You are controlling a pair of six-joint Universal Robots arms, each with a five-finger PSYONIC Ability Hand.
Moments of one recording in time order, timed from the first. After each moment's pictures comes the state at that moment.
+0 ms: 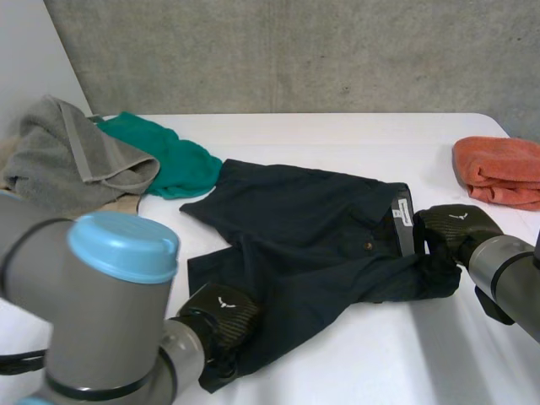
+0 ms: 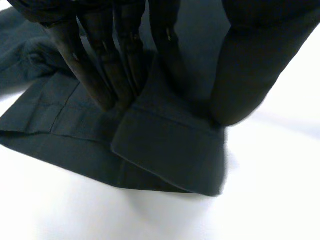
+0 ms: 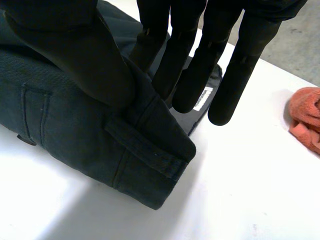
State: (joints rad) left arm 3.95 -1.94 -1.61 2.83 -1.60 3.40; right arm 1.84 -1.34 1.69 0.16 1.52 2.91; left_hand 0.81 0.78 0.77 0.77 0.59; right_hand 1.13 1.18 1.19 1.20 1.02
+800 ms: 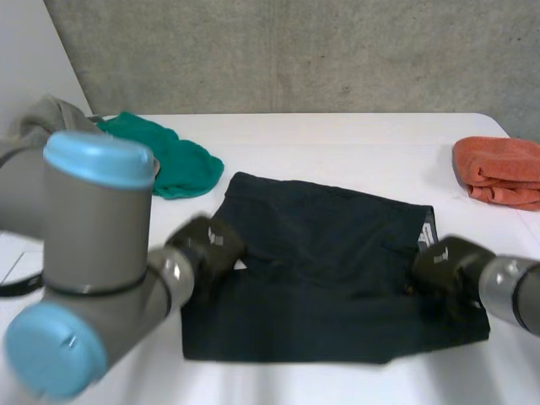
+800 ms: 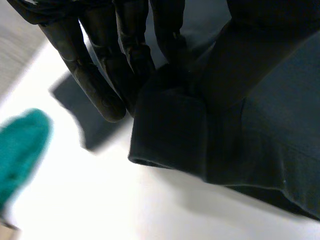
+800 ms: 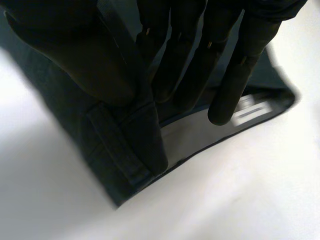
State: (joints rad) left arm 4.06 -1.98 -1.39 2.79 -1.60 3.71; right arm 1.80 -1.33 1.65 0.47 1.39 2.29; left_hand 1.16 1.19 1.18 1.19 0.99; right_hand 1.13 1.19 1.19 1.20 1.02
